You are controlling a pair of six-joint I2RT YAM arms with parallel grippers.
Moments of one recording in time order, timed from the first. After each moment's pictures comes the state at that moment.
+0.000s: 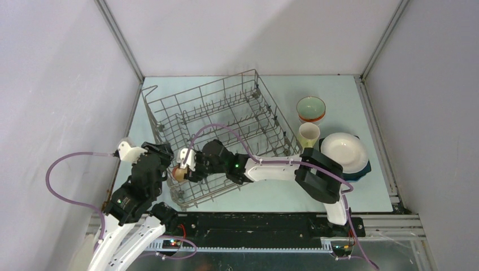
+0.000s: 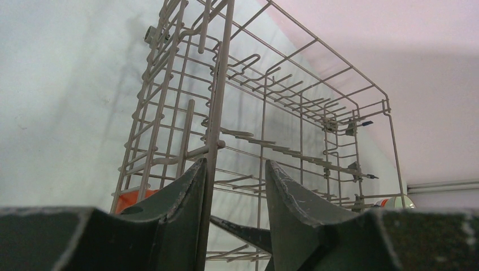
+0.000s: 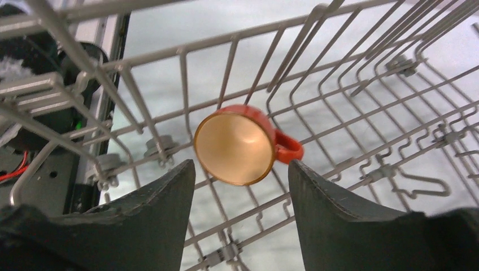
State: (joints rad) left arm -0.55 0.39 0.70 -0.71 -0.75 -0.98; right arm 1.20 1.98 1.34 0.28 -0.27 -0.30
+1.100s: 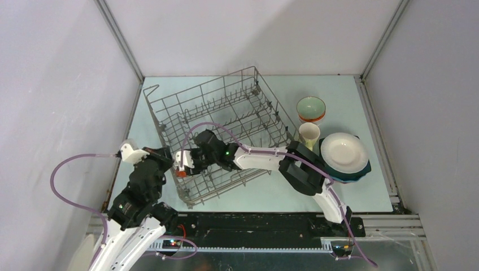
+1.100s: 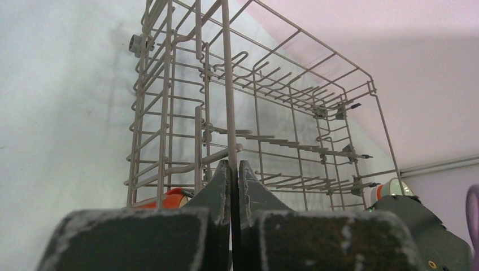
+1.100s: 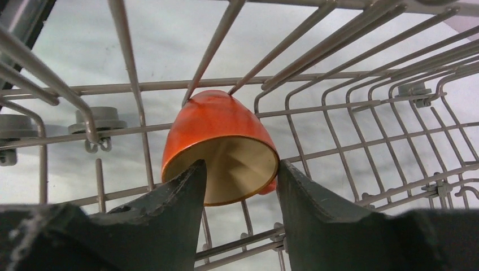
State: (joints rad) left arm -0.54 0.31 0.62 -0.61 -0.69 -0.86; right arm 1.12 2.17 1.57 0.06 -0.44 -0.67
